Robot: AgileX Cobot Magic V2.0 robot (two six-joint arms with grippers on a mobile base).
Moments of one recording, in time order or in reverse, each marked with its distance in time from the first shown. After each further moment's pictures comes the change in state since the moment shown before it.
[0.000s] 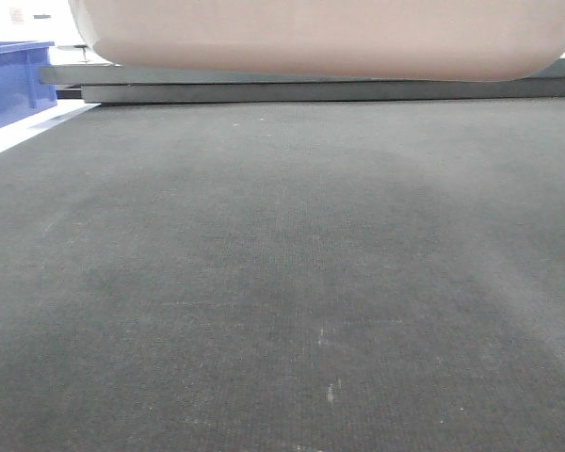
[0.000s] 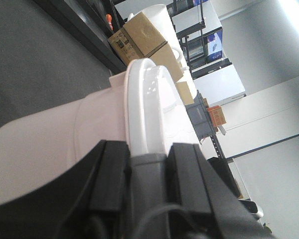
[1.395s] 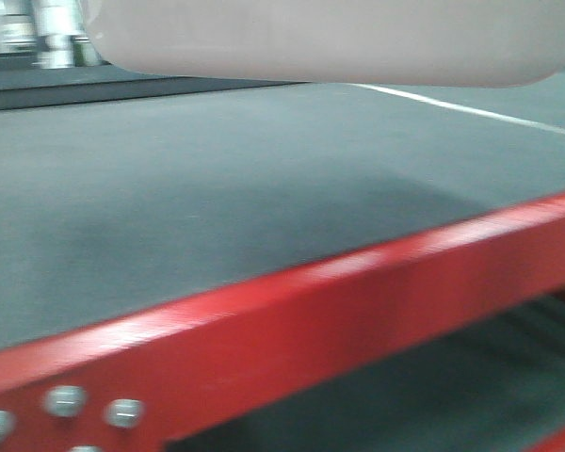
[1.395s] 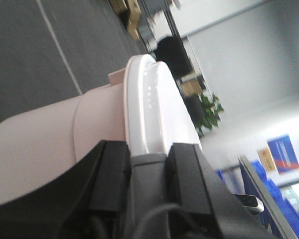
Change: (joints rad) left arm -0.007 0.000 0.000 0.014 -0.004 -0.008; right arm 0.010 0.000 0.000 0.000 -0.066 0.002
